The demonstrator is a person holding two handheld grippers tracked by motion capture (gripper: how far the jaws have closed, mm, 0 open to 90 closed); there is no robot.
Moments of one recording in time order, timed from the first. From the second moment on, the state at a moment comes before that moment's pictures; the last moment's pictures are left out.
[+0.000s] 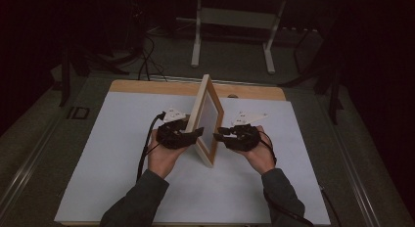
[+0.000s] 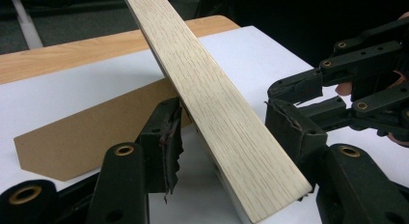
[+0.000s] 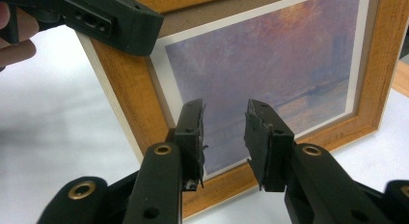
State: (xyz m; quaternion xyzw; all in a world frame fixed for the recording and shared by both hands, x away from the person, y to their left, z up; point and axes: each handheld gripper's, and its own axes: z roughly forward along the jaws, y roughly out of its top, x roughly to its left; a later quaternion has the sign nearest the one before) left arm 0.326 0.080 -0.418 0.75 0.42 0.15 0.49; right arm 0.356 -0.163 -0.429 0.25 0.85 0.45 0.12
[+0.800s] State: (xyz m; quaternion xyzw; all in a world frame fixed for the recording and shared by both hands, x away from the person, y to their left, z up) left arm 0.330 0.096 -0.415 0.74 0.45 0.16 0.48; right arm 0.357 -0.163 -0.429 0.26 0.85 0.45 0.11
